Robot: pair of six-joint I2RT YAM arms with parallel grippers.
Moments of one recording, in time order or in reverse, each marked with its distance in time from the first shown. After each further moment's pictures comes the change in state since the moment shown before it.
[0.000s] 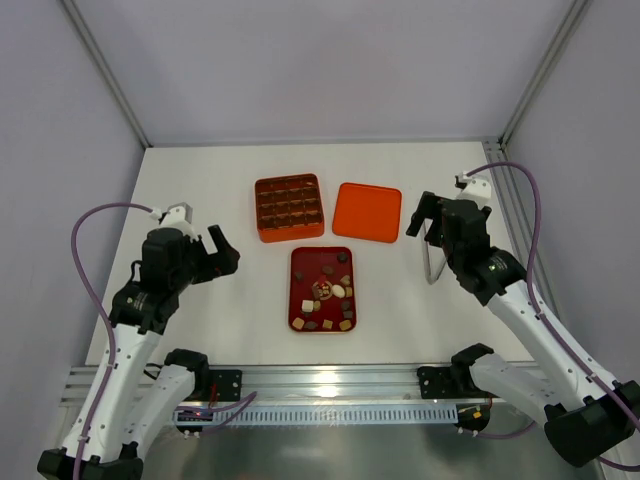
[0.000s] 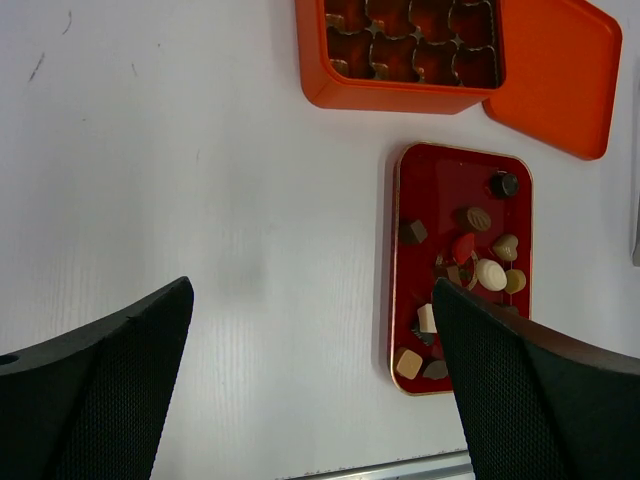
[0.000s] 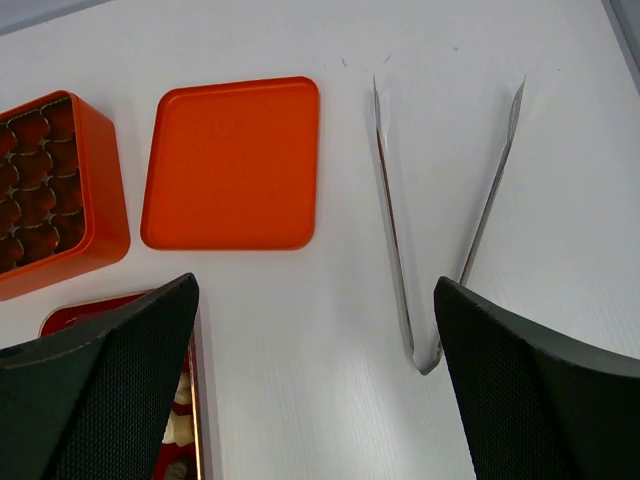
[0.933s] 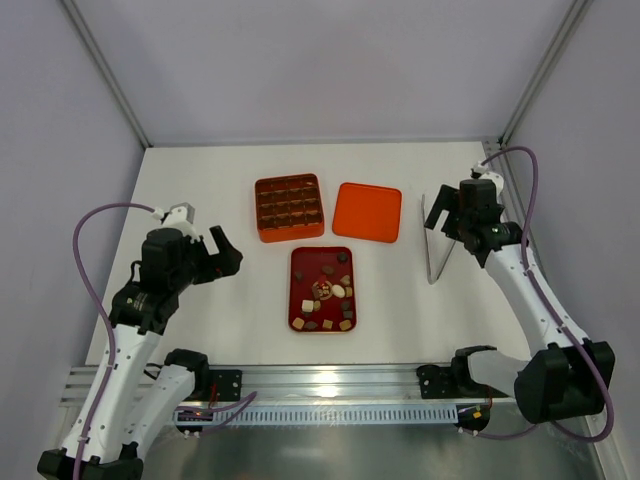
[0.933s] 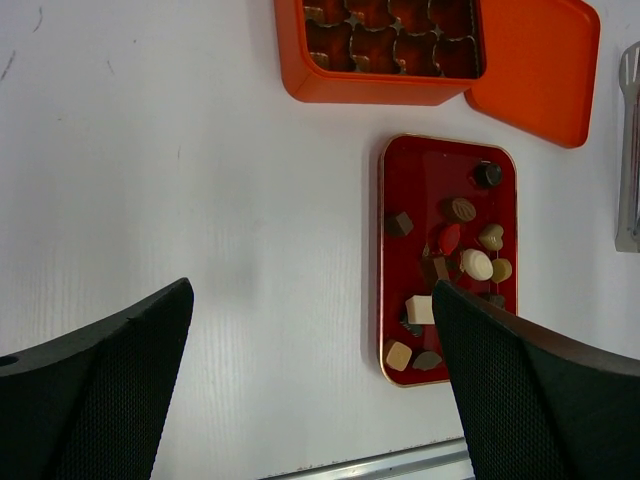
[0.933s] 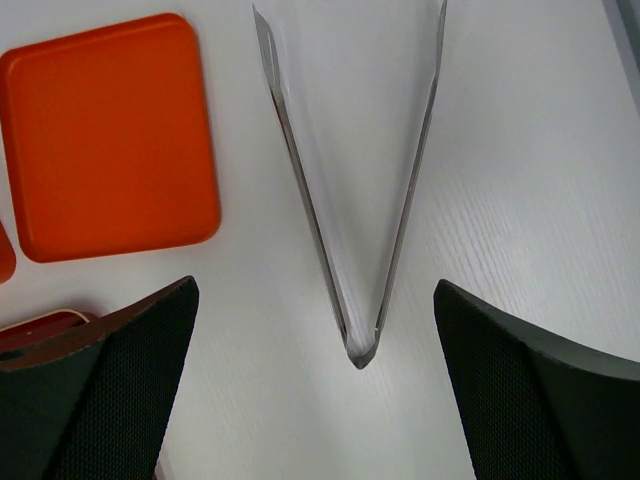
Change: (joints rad) left arm 0.000 -0.004 0.000 0.001 0.042 0.001; right arm -0.299 0.216 0.085 -0.105 -0.197 -0.031
